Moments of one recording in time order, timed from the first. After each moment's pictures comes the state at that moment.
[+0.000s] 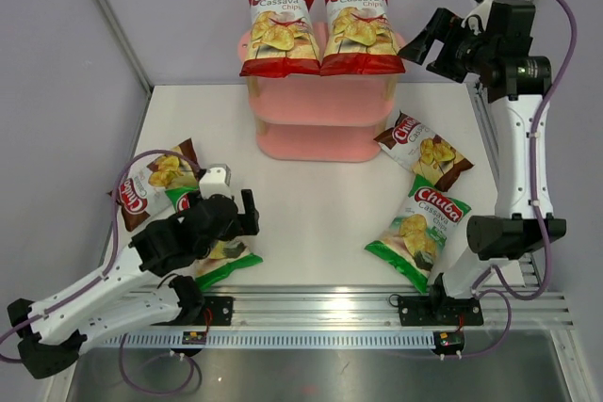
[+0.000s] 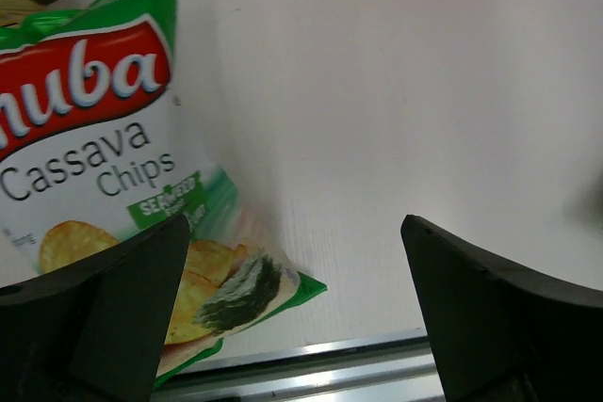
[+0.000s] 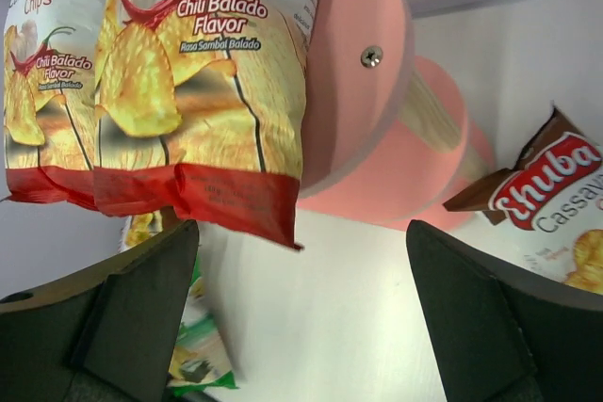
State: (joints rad) left arm -0.97 0.73 0.79 -0.82 -0.56 -0.72; right arm 0.01 1.72 2.23 -0.94 -0.45 0.44
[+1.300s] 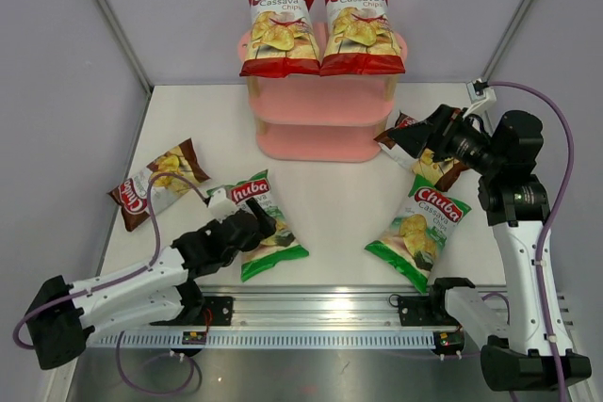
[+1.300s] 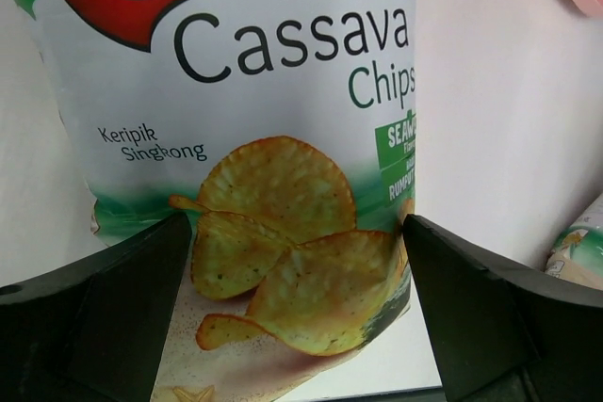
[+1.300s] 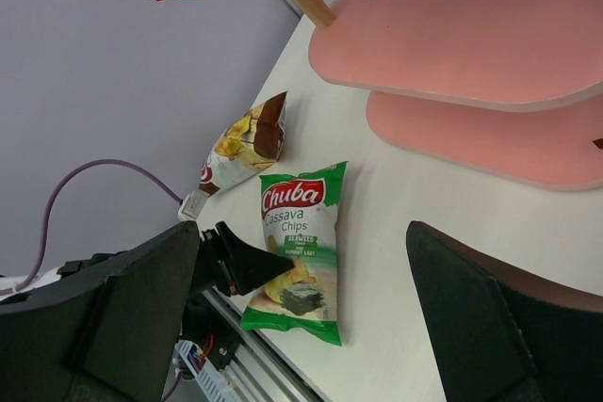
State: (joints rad) left arm -0.92 0.80 0.41 -0.43 -0.53 -1.23; right arm 0.01 0.91 1.19 -0.42 -0.73 0.55
